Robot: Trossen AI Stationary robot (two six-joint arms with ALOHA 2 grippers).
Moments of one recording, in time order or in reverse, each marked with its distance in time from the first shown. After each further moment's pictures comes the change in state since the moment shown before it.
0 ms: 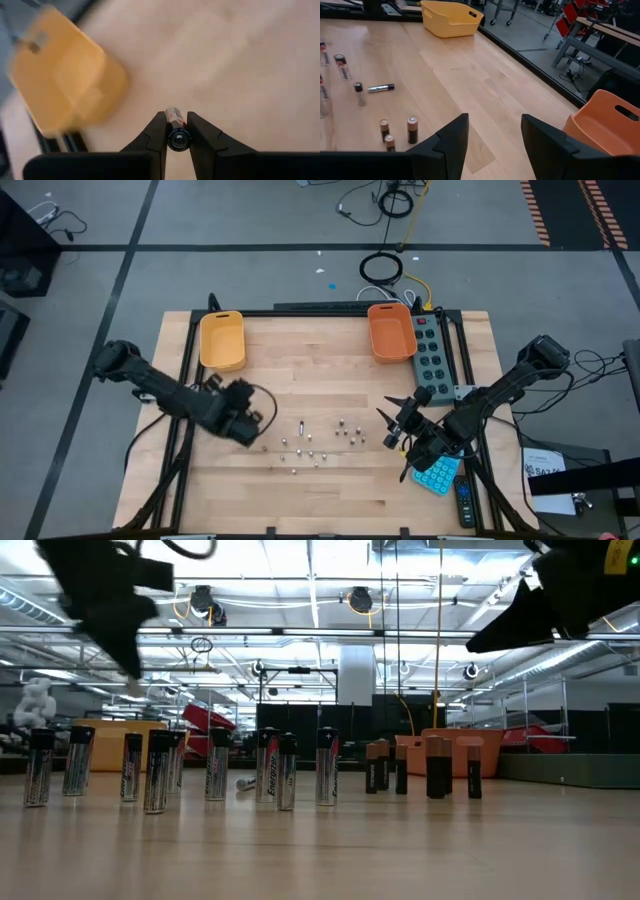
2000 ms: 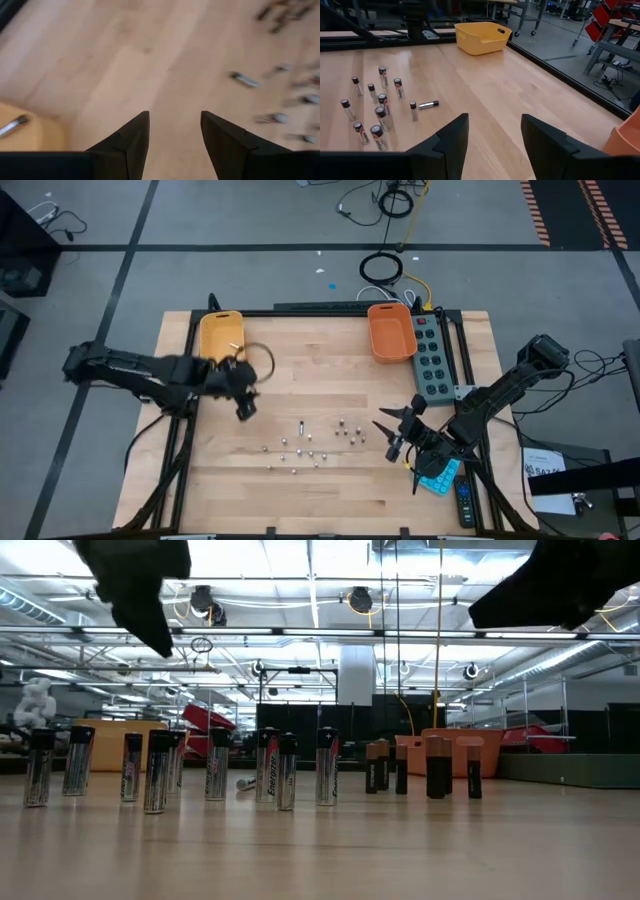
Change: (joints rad) left arm 0.234 -0.367 -0.104 0.445 0.391 0.707; right arm 0.075 0.000 -0.001 0.235 -0.025 -0.106
